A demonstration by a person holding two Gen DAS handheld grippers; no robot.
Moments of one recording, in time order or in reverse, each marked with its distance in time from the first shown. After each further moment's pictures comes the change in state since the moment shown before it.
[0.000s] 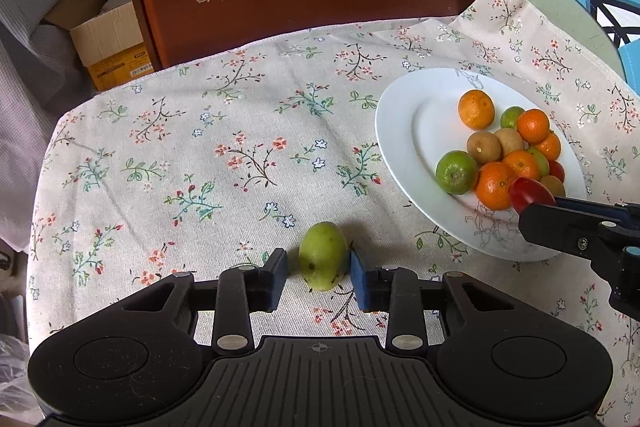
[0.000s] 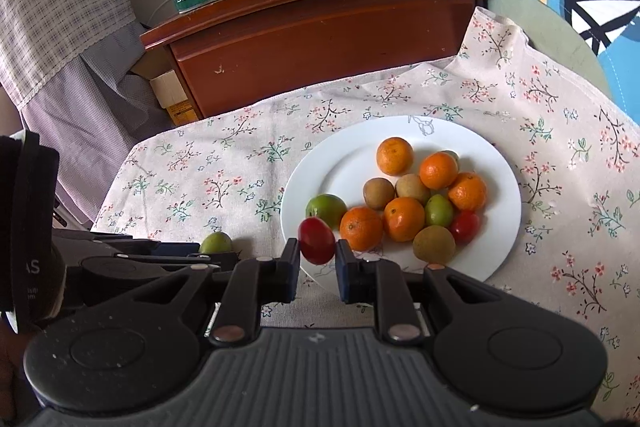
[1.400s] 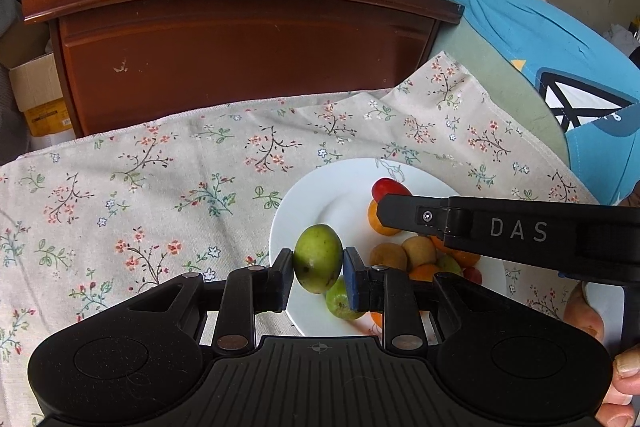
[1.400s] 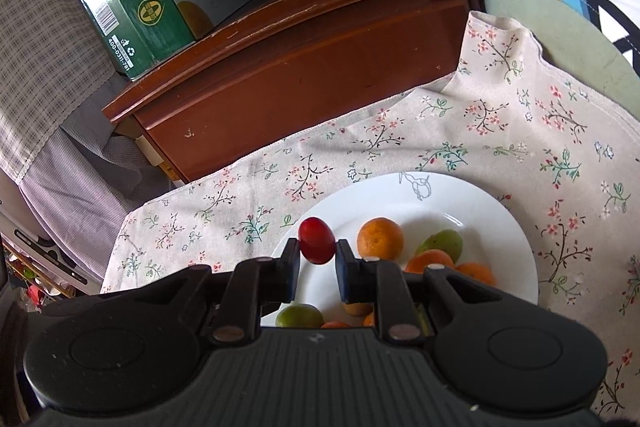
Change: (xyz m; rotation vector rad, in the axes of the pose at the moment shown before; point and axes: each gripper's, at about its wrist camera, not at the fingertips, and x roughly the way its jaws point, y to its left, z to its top) left arm 0.005 -0.032 0.054 -0.055 -0.135 -0.186; right arm 0.049 -0.049 0.062 0.134 -0.018 0.097
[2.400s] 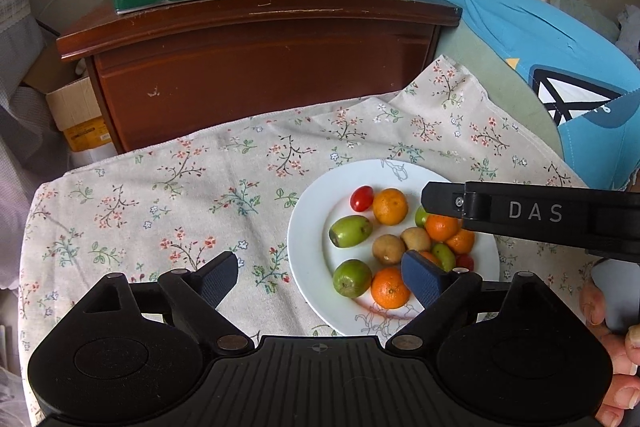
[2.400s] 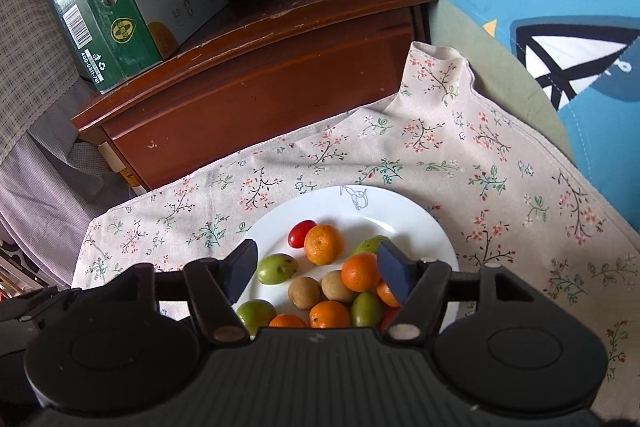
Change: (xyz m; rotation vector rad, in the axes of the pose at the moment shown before) left arm -0.046 -0.020 0.004 0.037 0.024 0.112; right arm -0.041 0.000 0.007 -0.002 -0.018 -0.169
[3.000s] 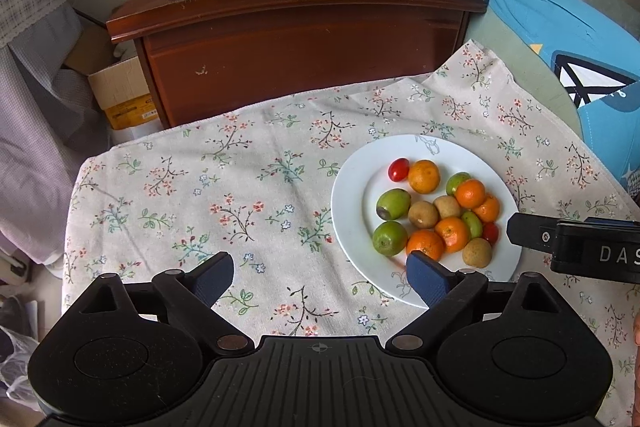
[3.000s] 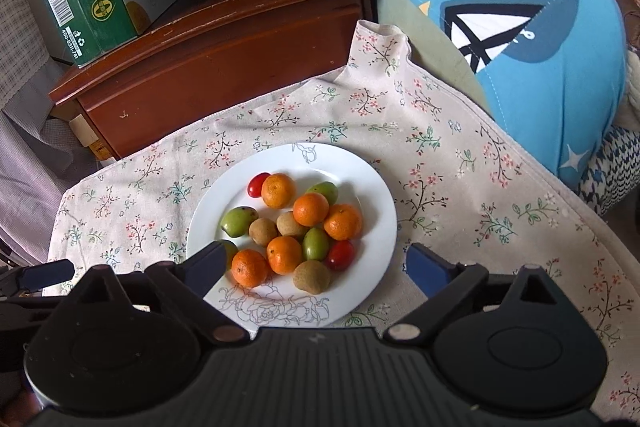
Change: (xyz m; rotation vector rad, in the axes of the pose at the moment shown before) left arm -0.023 0.010 -0.012 -0.010 0.055 0.102; right arm -0.040 -0.002 -0.025 0.007 0.074 -0.139
